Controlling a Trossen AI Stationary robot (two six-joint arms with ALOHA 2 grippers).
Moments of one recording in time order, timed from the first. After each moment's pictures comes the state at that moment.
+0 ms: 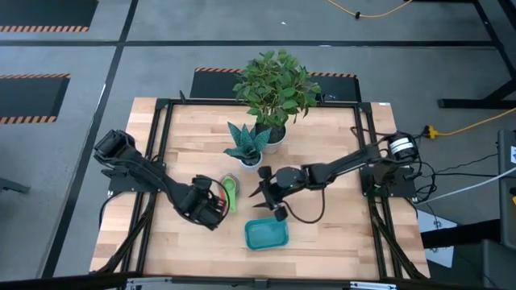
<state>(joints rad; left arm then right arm) -0.53 1.64 1.13 -1.13 -0.33 -1.86 0.19 1.80 0.96 0.39 -0.12 -0.29</state>
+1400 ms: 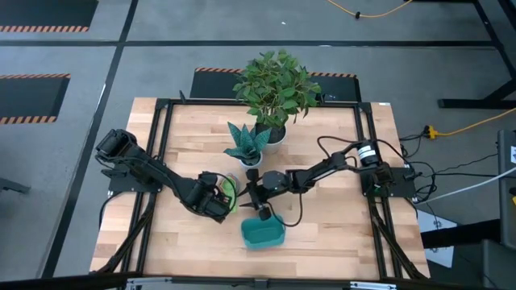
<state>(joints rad) -0.46 1.65 1.11 -1.03 -0.32 -1.75 0.15 2.12 1.06 0.68 -0.13 -0.29</state>
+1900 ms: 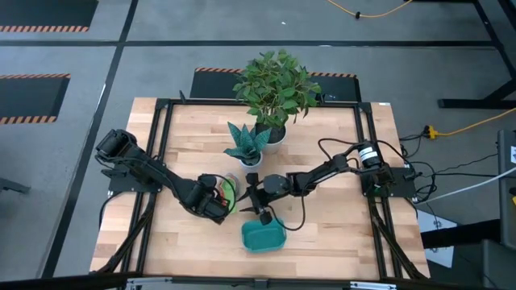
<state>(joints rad) -0.47 1.65 1.11 -1.03 -0.24 -1.74 0.18 2.12 1.06 0.69 -0.13 -0.26</state>
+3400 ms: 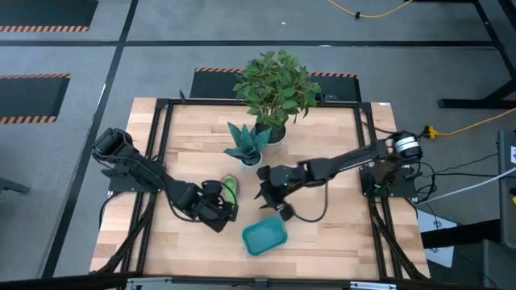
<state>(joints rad) -0.52 1.60 1.11 -0.74 -0.31 -1.85 0.19 1.74 1.12 -0.07 -0.18 -0.40</state>
